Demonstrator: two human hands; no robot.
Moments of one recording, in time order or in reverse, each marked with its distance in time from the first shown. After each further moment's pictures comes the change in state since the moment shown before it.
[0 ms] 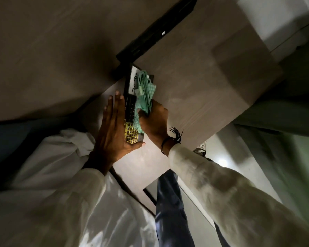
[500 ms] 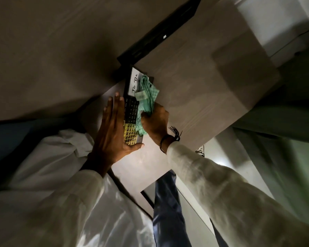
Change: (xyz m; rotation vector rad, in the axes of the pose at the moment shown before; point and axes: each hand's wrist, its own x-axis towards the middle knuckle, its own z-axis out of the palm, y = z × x) left_hand -0.001 -0.002 0.003 0.025 0.024 0.003; right_hand 0.006 0.005 0.002 -0.032 0.006 0.064
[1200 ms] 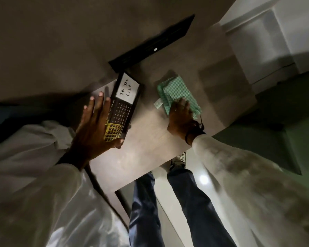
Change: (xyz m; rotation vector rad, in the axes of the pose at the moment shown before) left_hand 0.001 0.012 -0.005 0.129 -0.011 -0.101; right_hand 0.079 0.043 -0.124 -0.975 -0.681 -0.016
